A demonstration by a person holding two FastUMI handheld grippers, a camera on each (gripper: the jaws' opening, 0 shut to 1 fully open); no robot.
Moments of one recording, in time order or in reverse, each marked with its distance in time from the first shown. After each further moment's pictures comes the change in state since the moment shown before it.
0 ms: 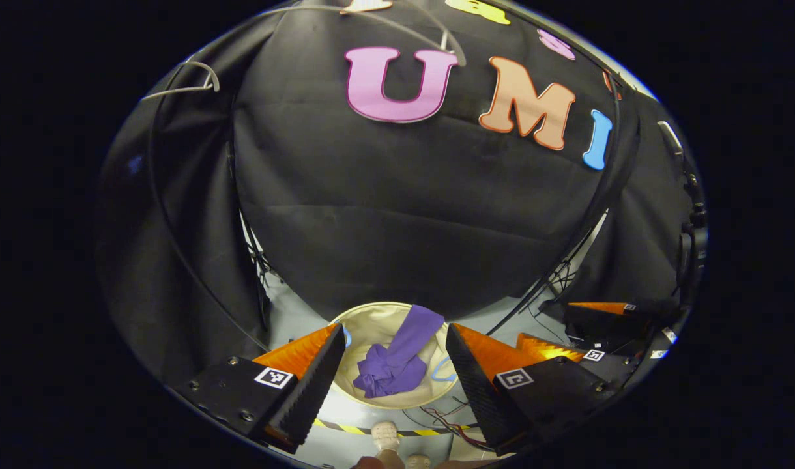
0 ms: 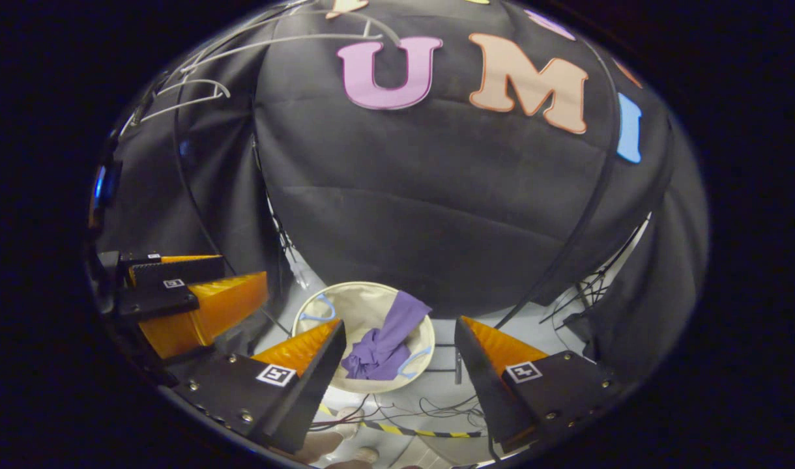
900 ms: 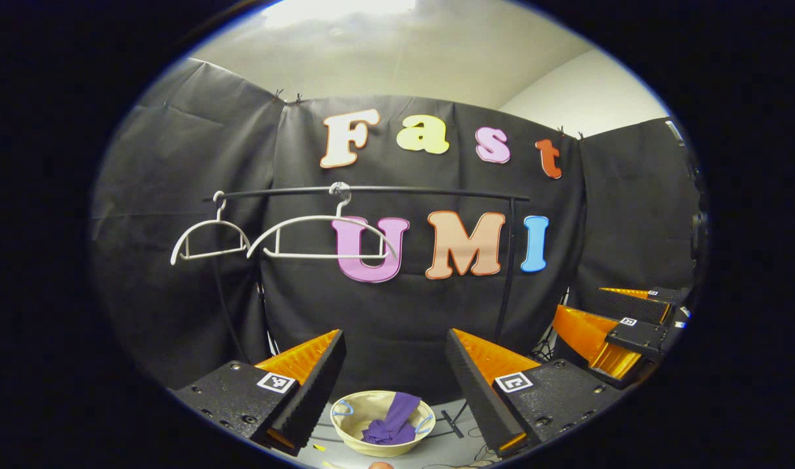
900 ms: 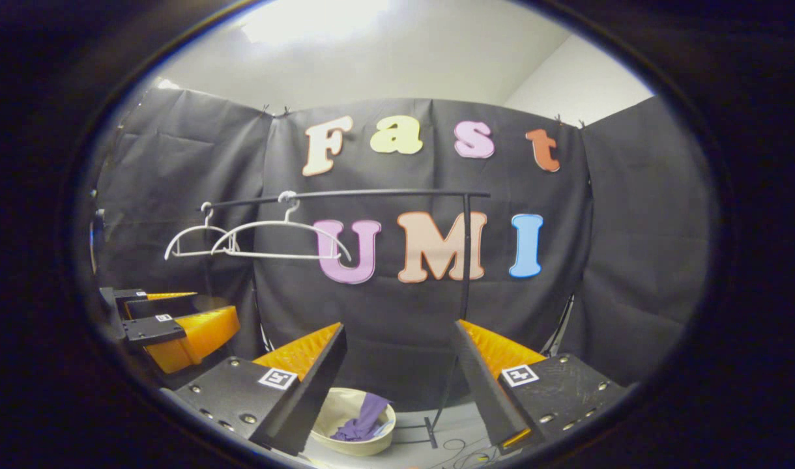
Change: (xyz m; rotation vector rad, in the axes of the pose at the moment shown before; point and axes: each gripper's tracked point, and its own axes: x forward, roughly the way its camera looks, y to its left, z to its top) left arm -0.290 -0.087 0.139 0.115 -0.561 -0.014; right arm -0.325 -0.085 0.134 0.112 -0.629 -0.145
